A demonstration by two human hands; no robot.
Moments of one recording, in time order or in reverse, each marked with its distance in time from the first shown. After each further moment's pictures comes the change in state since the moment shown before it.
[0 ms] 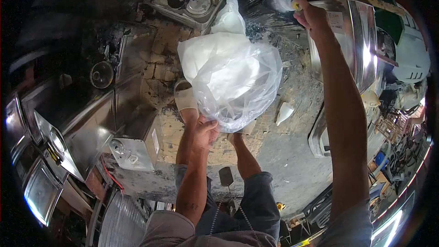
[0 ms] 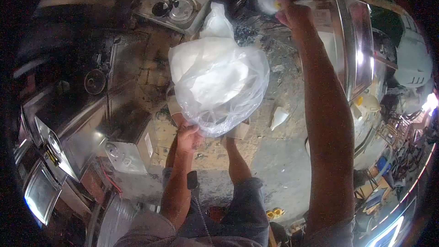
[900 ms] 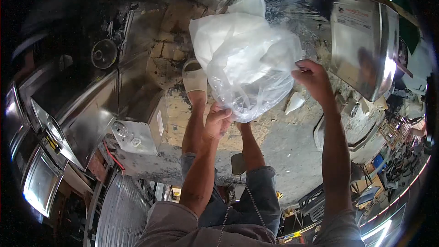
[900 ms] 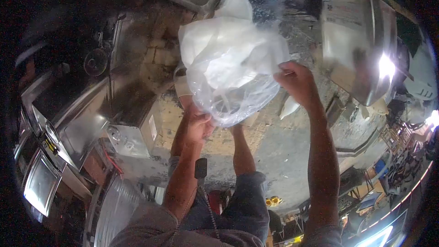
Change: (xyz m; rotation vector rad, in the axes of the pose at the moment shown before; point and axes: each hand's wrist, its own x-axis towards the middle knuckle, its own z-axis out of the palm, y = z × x) left_hand -0.002 0.006 0.021 0.080 0.138 -0.007; right_hand -0.158 0.108 -0.021 -0.409 -0.533 -0.127
